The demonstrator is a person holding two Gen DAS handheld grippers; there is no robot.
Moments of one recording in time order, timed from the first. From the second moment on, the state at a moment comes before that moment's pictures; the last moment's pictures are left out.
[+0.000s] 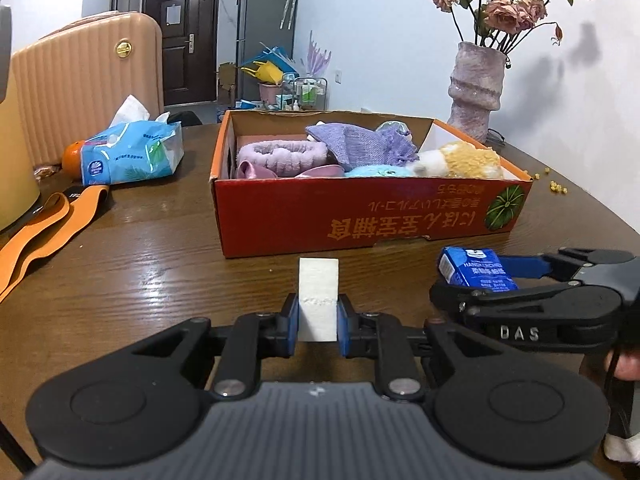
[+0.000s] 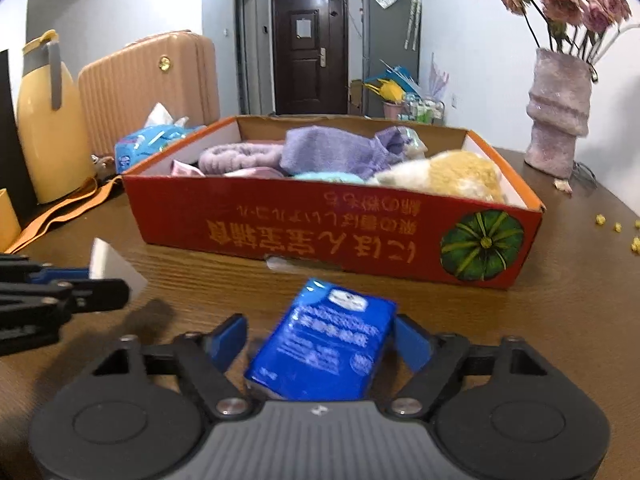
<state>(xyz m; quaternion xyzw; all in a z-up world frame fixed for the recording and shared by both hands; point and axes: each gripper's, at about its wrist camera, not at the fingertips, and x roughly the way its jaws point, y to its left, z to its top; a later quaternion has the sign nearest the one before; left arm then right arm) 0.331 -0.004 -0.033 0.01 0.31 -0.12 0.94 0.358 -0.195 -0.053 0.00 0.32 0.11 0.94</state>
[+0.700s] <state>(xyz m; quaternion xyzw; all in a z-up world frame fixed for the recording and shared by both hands) 0.241 -0.016 0.014 0.00 0.26 -0.12 0.96 0.252 -0.236 -0.004 0.04 0.25 0.12 0.96</state>
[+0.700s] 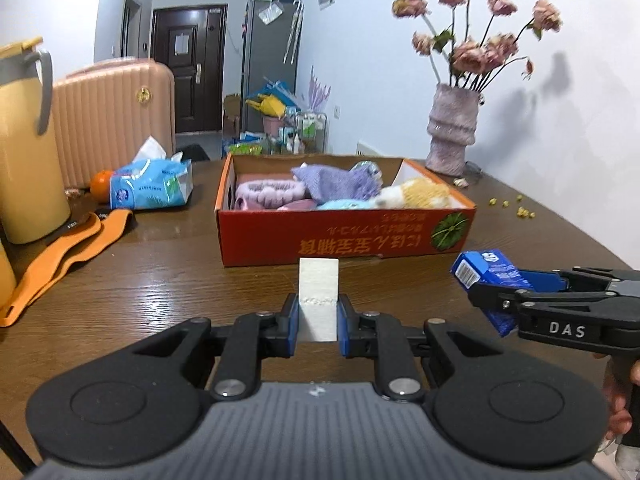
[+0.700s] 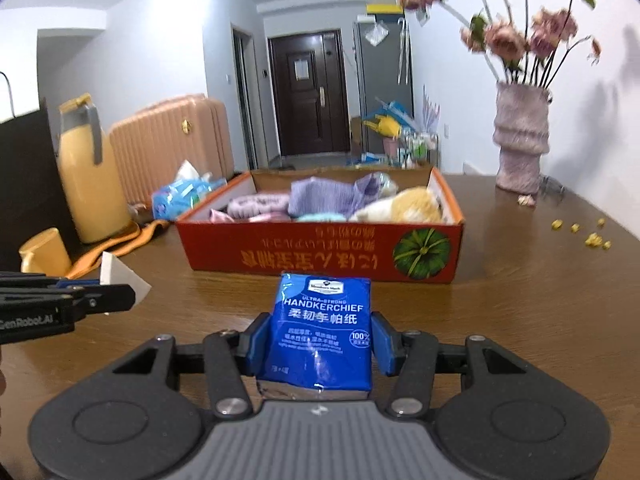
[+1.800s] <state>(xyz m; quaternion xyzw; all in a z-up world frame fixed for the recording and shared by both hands) 0.190 -0.029 0.049 0.00 0.21 -0.13 0.97 0.182 -0.260 0.039 0.03 0.17 0.13 0.98</state>
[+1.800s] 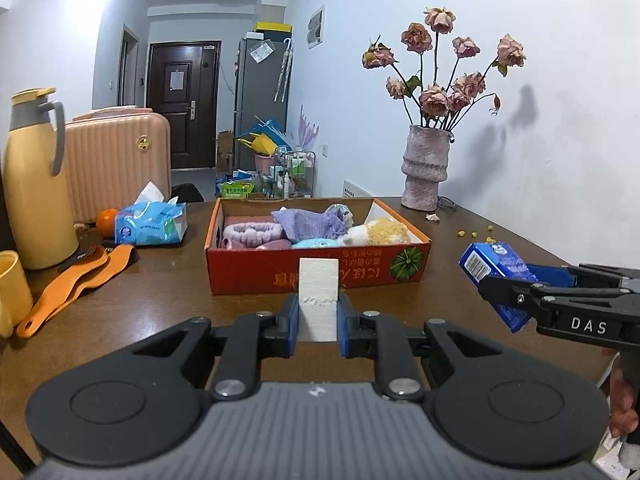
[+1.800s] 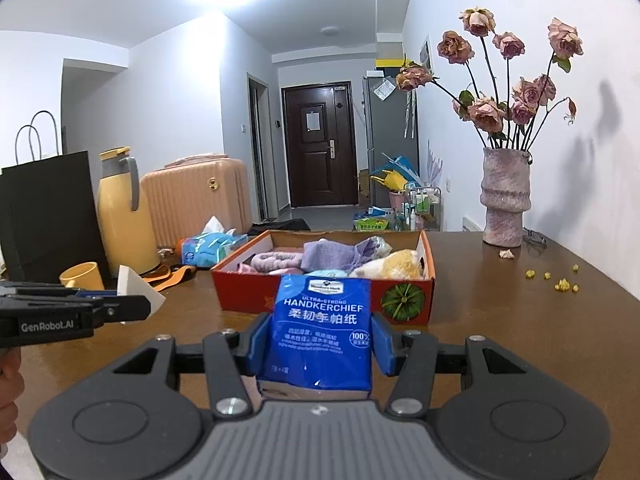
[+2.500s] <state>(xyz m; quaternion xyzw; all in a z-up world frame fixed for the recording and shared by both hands) 0.422 -0.058 0.038 0.02 0.25 -0.14 0.96 0.422 -0.284 0.064 0.00 0.18 0.12 0.98</state>
